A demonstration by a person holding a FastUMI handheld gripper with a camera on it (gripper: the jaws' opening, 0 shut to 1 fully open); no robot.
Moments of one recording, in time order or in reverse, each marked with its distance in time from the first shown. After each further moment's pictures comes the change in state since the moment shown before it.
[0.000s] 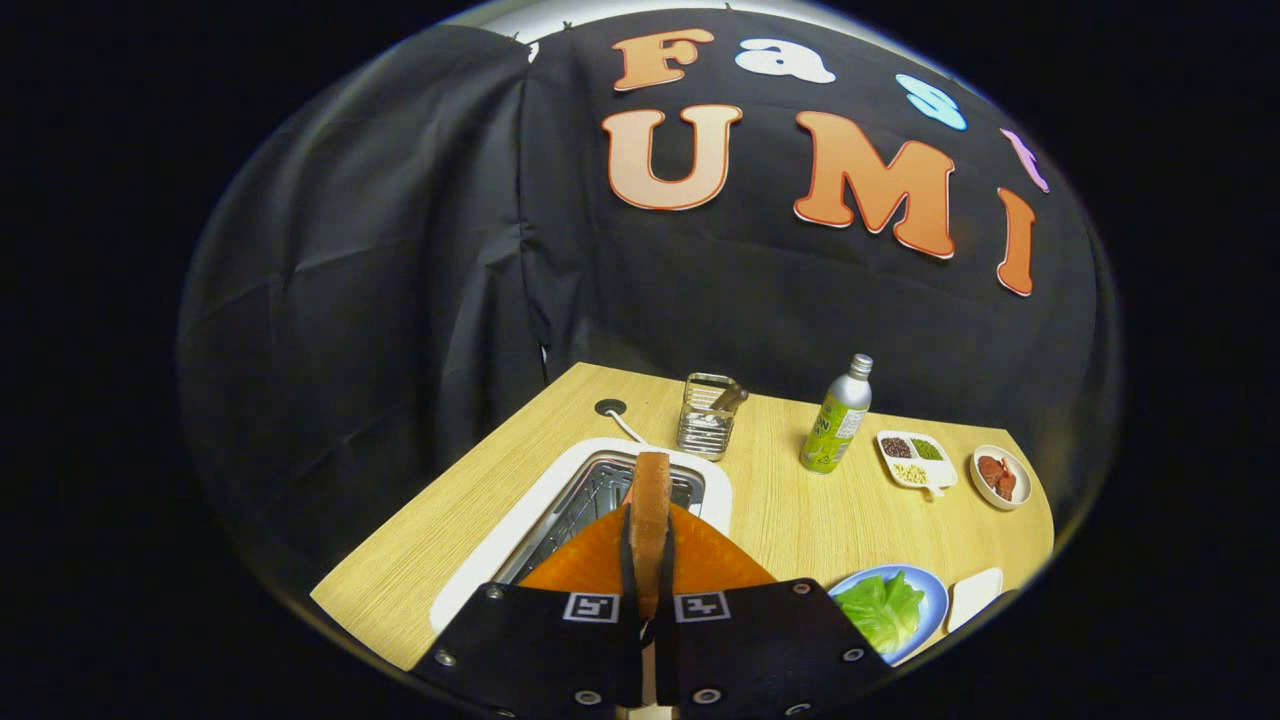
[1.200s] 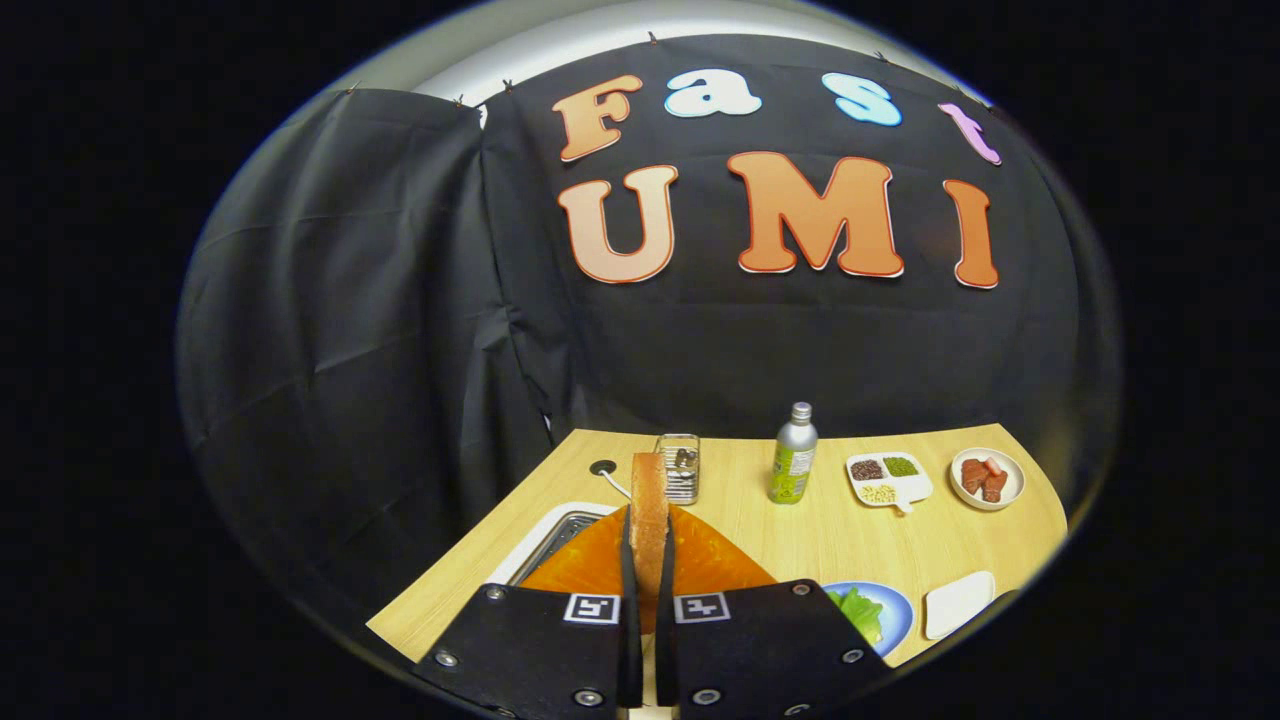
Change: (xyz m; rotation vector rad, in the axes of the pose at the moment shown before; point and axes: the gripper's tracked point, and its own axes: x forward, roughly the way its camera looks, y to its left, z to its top) arm -0.072 -0.082 0.051 0.168 -0.114 0.011
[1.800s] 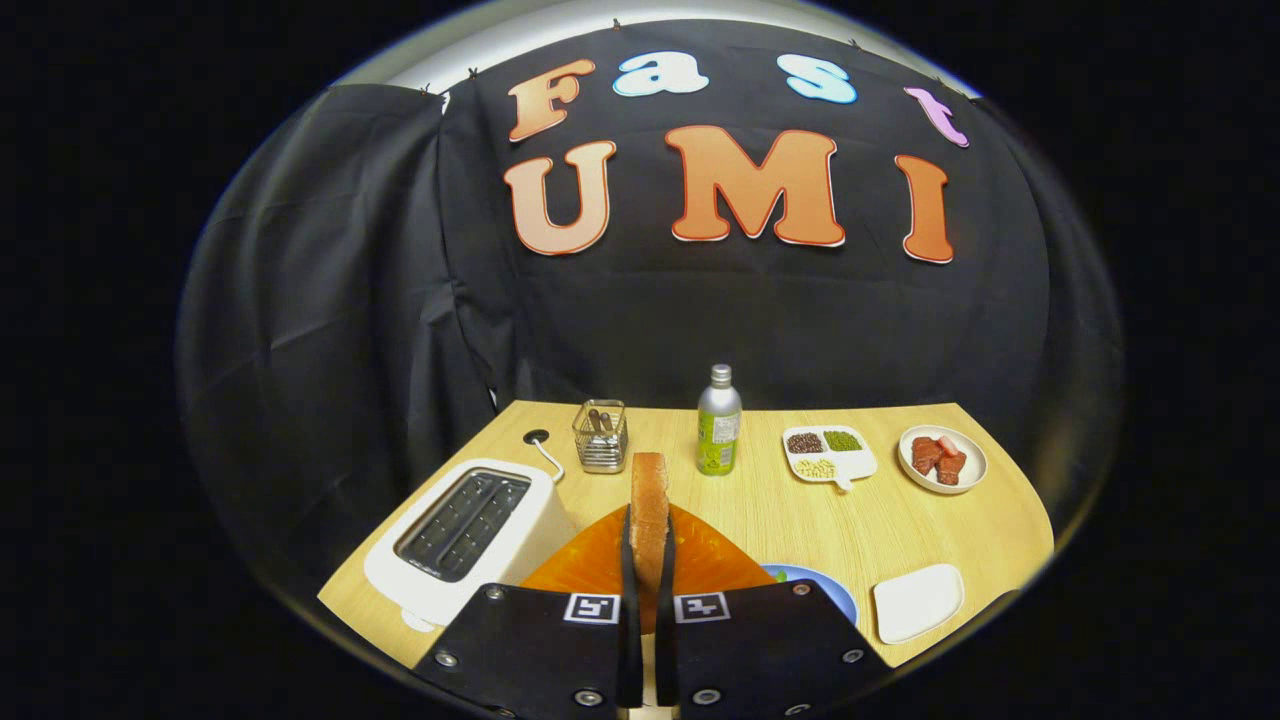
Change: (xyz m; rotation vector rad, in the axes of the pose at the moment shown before) arm -0.003 -0.081 -0.047 -0.004 0.075 -0.099
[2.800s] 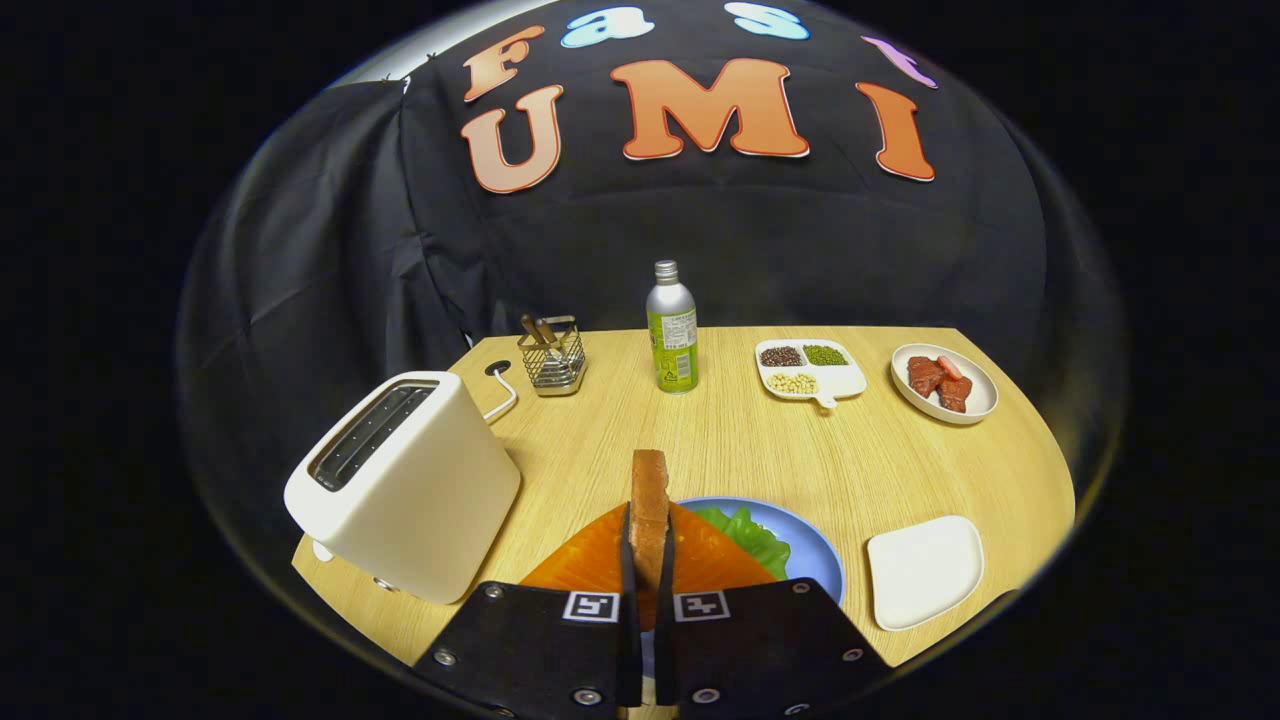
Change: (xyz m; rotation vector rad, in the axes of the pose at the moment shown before) arm 0.027 -0.067 -0.088 0.054 0.161 0.013
